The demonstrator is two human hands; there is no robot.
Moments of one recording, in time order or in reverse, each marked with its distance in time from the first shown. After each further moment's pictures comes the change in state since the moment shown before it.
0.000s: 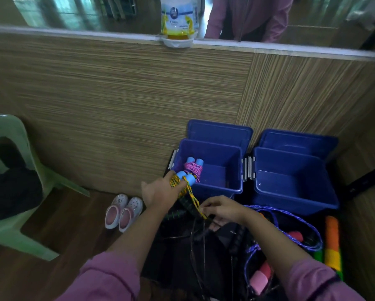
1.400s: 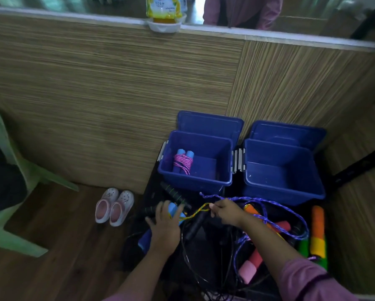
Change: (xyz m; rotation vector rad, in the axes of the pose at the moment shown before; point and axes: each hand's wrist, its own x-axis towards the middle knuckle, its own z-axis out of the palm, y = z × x) left_hand -0.074 -0.010 0.130 -0.024 -0.071 0.261; right_hand -0.003 0.054 -0.007 -0.286 0.309 0.047
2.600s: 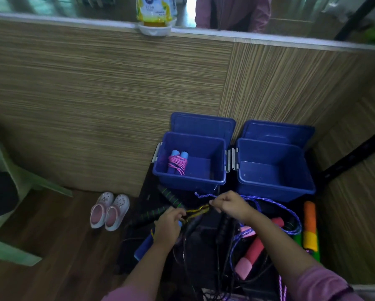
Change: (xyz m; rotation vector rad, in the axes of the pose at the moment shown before) left_hand 0.013 0.012 -0.004 -0.683 0.055 -0.041; right_hand -0.031 -0.014 -0.028 0.135 0.093 -0.126
